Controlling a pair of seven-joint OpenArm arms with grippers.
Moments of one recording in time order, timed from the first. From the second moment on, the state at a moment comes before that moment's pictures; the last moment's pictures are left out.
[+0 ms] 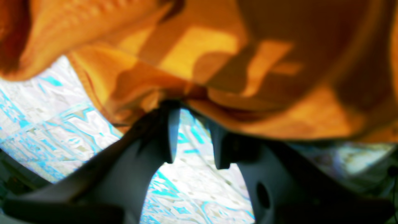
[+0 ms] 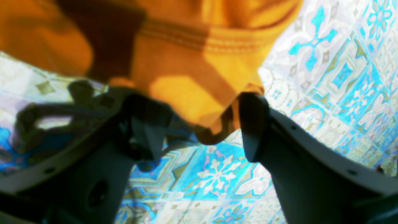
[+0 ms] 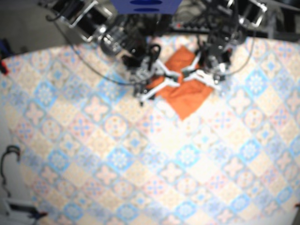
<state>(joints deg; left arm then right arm) 10.2 -21.6 22.4 94.3 23.5 -36.8 54.9 2.3 4.6 -46.2 86.2 -25.8 28.5 -56.0</state>
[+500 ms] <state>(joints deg) 2.6 -21.7 22.4 89.5 23.5 -36.6 54.7 0.4 4.5 -46.7 86.3 -26.0 28.5 -56.0</state>
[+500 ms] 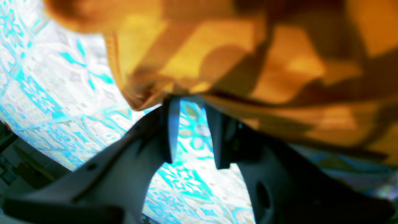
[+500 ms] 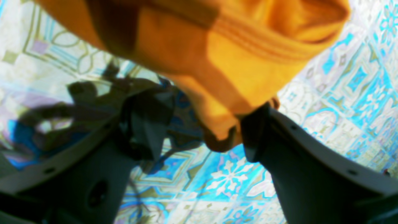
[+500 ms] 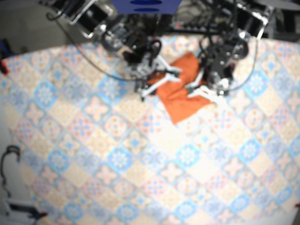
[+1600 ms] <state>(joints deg) -5.1 -15.4 23.2 85.2 24.4 -36.5 55.0 -0.2 4.5 -52.6 86.3 -26.0 28.5 -56.0</state>
